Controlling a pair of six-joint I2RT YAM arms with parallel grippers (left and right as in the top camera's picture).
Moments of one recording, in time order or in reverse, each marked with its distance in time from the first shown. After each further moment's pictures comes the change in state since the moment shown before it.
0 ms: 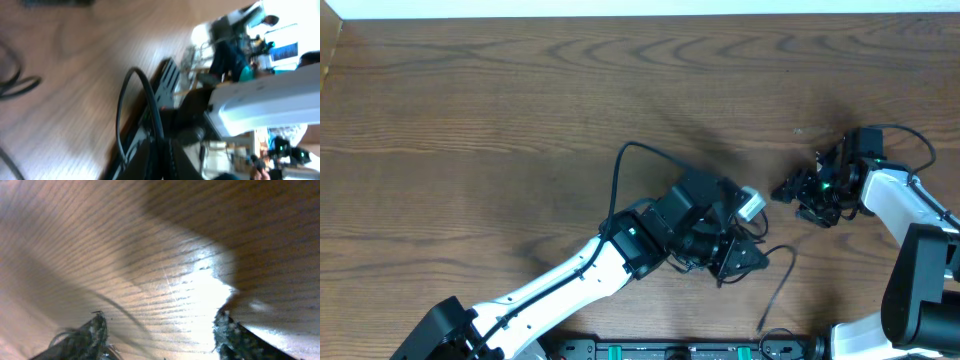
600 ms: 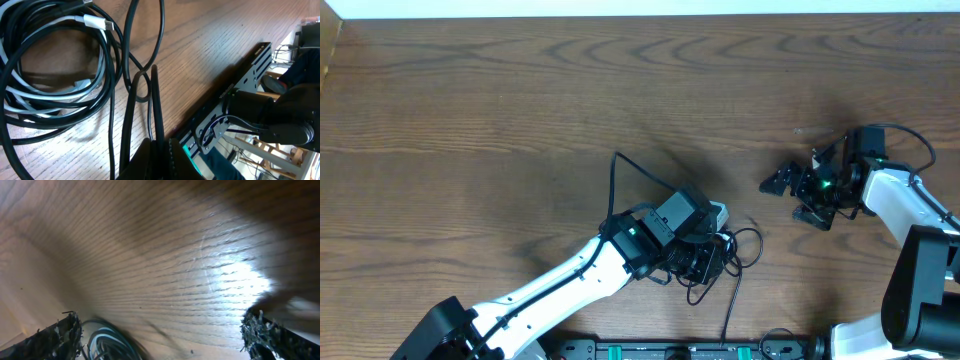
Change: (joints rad) left arm 0.000 0.000 -0.001 -0.374 -0.270 0.026; right arm -0.002 -0.006 0.005 -0.005 -0.130 0.000
